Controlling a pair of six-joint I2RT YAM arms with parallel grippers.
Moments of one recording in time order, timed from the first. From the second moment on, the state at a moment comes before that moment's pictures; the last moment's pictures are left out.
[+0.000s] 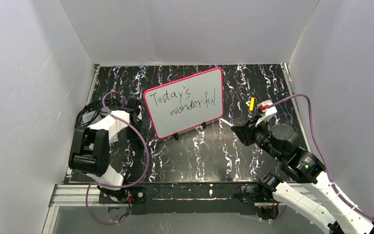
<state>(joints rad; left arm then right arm) -0.19 1.57 0.89 -0.74 -0.04 -0.31 0.77 0.52 0.80 -0.53 0.12 0.34</state>
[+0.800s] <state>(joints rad) -0.25 0.74 1.01 -0.79 0.05 -0.11 0.77 0.67 0.95 -0.65 0.03 0.34</state>
